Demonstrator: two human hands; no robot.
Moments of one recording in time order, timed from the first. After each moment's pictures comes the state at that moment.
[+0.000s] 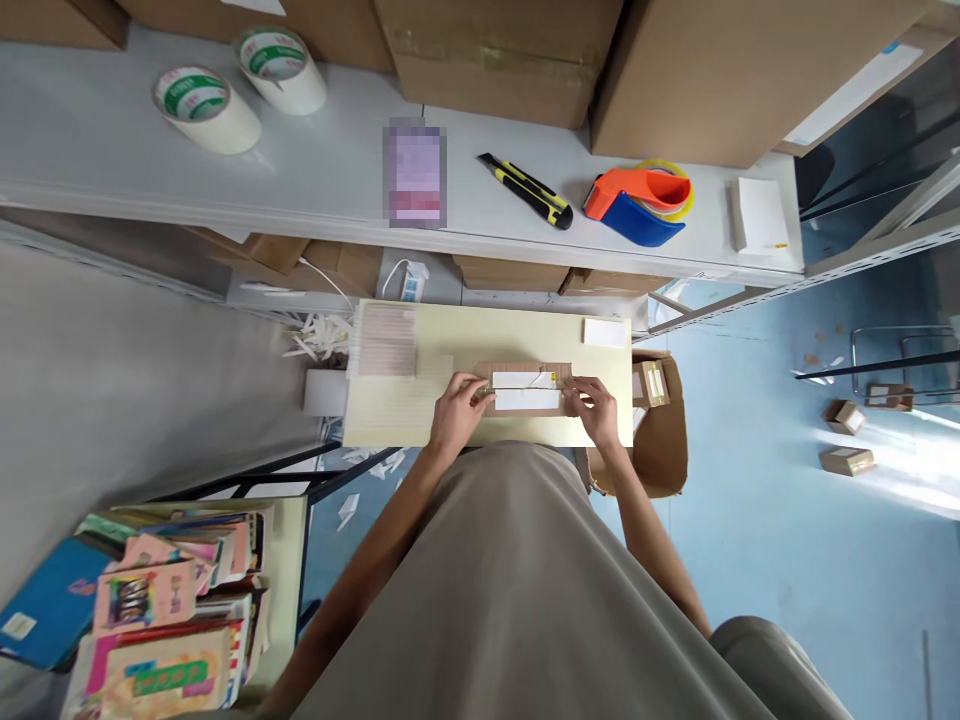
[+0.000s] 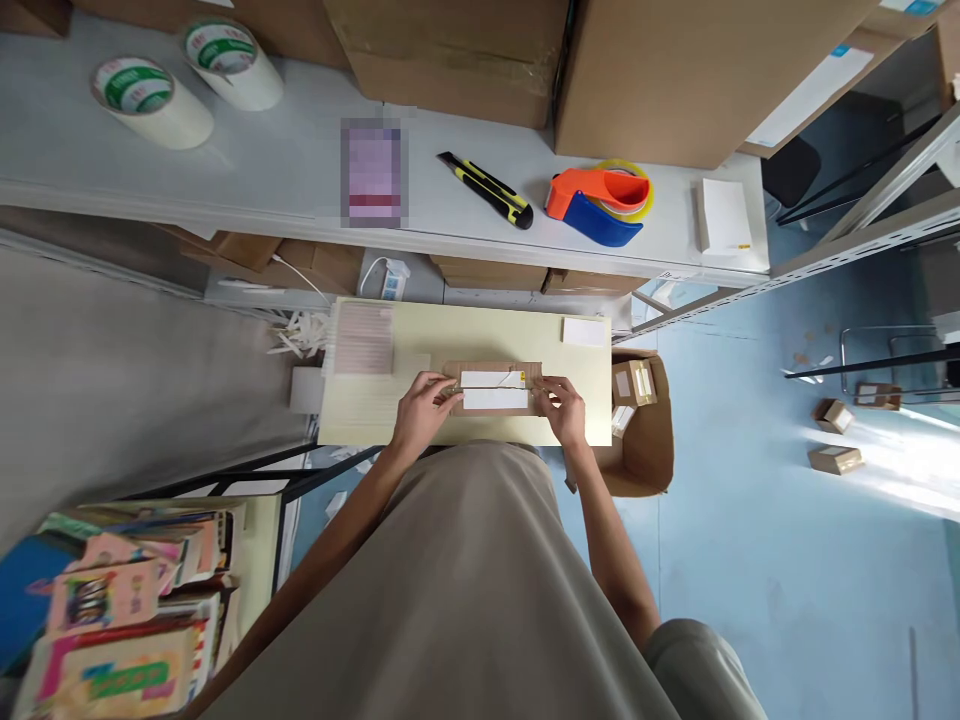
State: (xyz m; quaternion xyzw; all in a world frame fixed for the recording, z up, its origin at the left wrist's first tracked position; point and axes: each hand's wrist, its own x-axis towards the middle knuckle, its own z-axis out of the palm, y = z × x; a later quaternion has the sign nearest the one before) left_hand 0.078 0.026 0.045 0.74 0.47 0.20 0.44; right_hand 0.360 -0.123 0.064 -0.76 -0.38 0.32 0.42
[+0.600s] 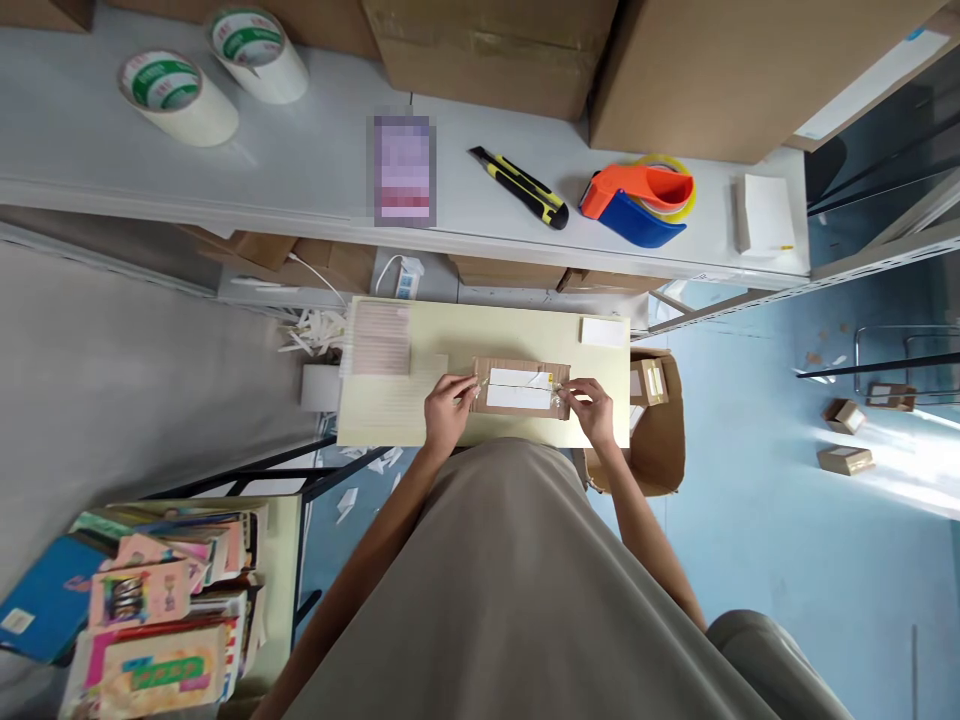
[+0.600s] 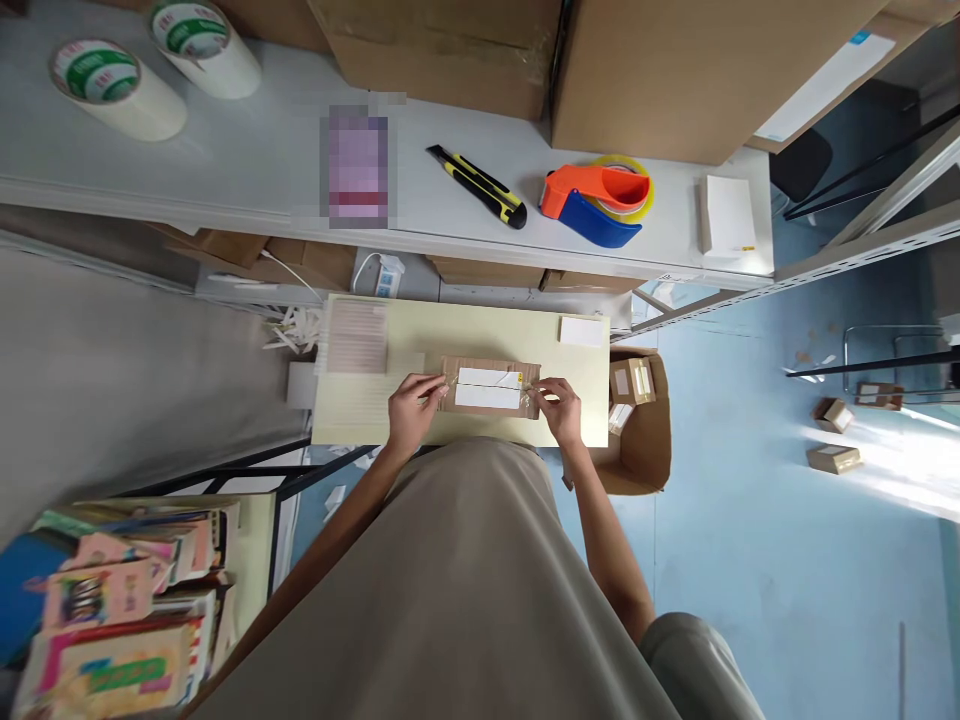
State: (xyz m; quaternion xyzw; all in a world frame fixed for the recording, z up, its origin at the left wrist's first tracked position) left_hand 0.082 0.030 0.022 0.73 0.47 0.30 0.39; right_hand 0.369 -0.119 0.048 -0.76 -0.36 0.32 0.44
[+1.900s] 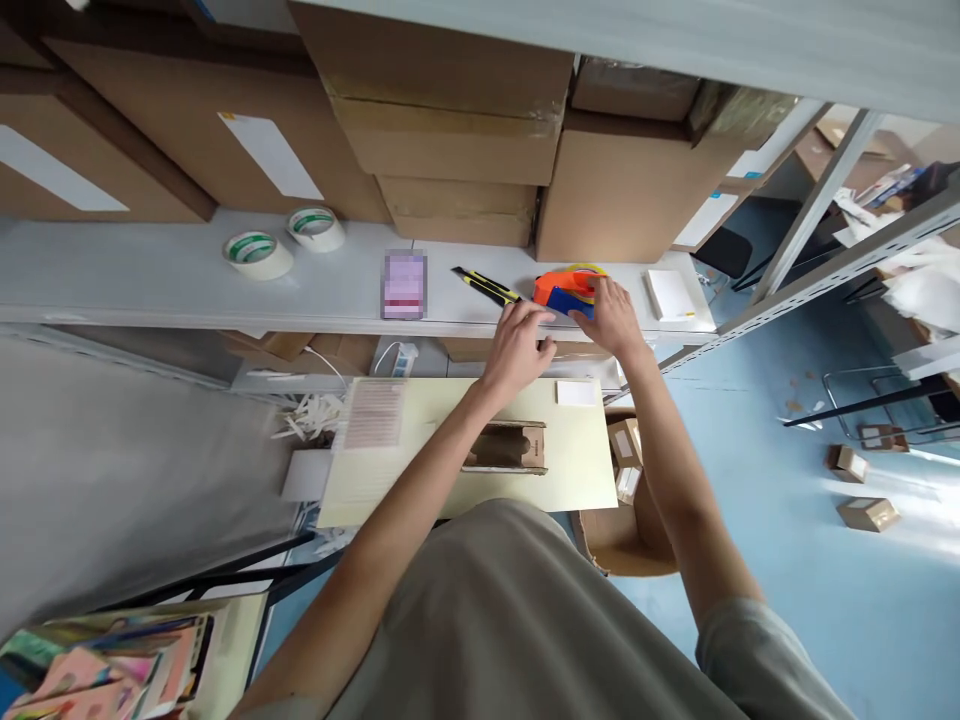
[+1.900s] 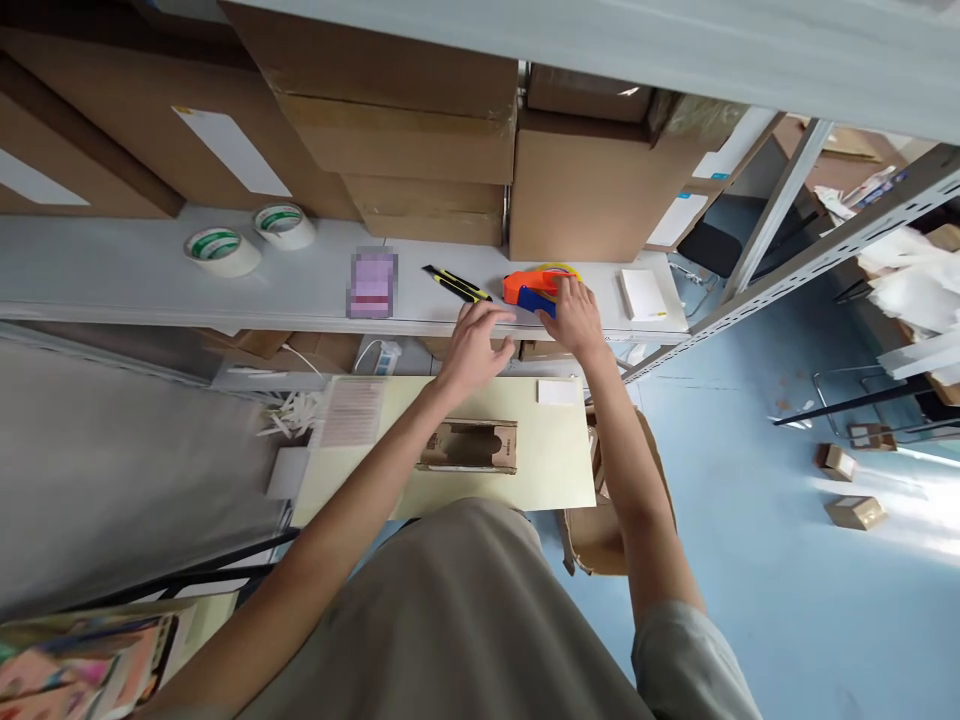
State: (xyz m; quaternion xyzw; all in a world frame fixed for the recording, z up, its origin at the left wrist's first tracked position) left_hand 0.297 0.131 0.223 0.87 0.24 0.37 0.24; right_hand 0.534 0.072 0.223 -0.75 -0.63 -0.04 0.20
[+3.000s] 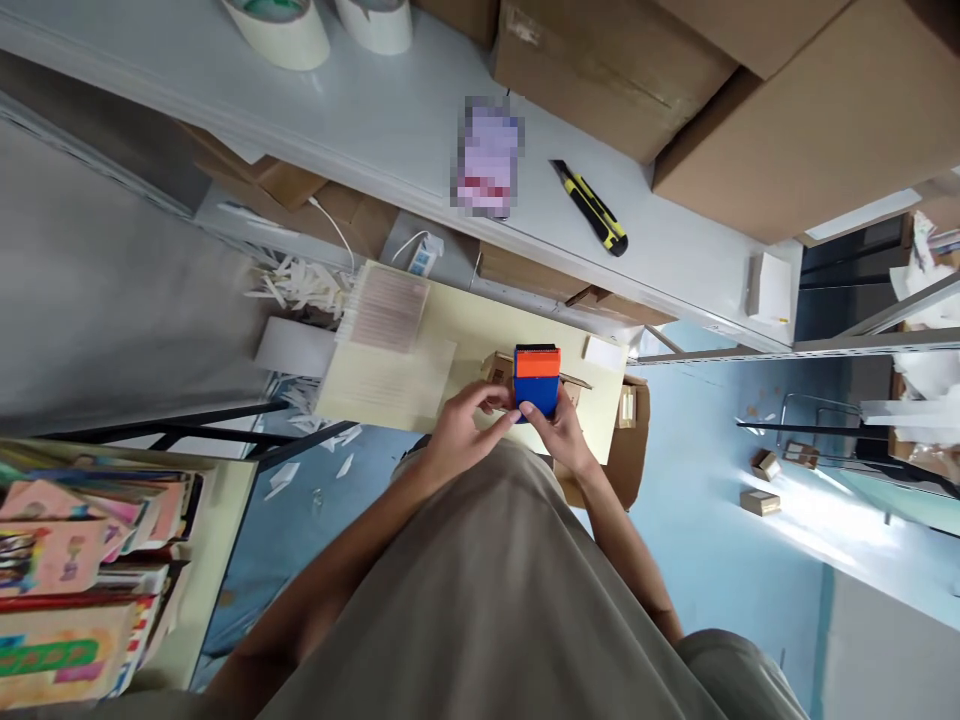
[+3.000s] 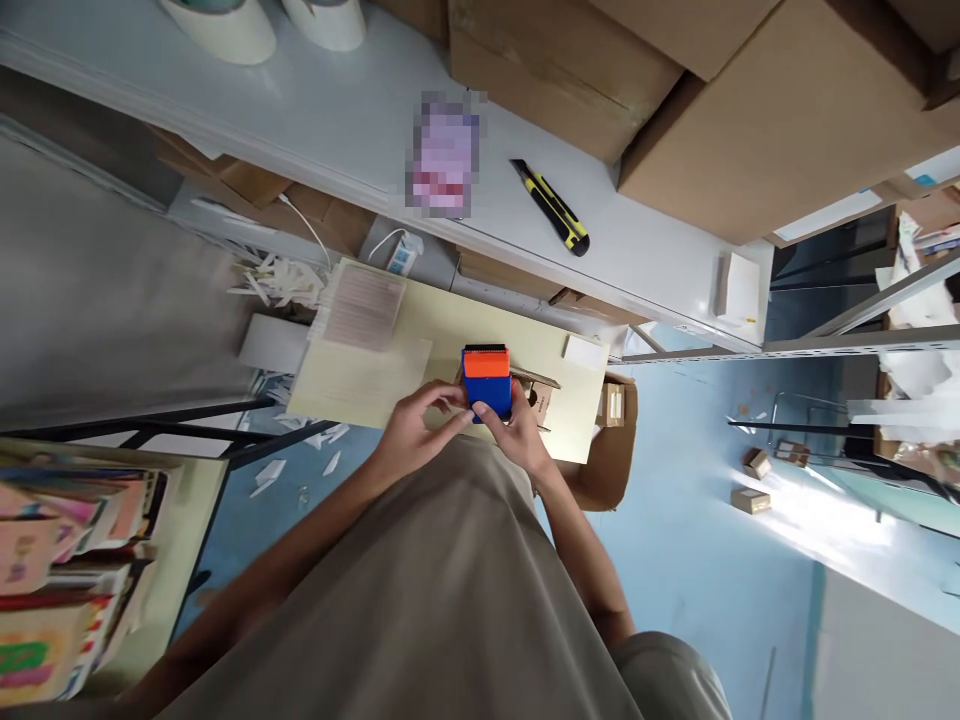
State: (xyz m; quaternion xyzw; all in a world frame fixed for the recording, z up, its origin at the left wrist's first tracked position) left_hand 0.076 0.014 0.154 0.60 0.42 0.33 0.60; right_hand 0.270 -0.056 0.160 -0.67 -0.43 0.46 0.39
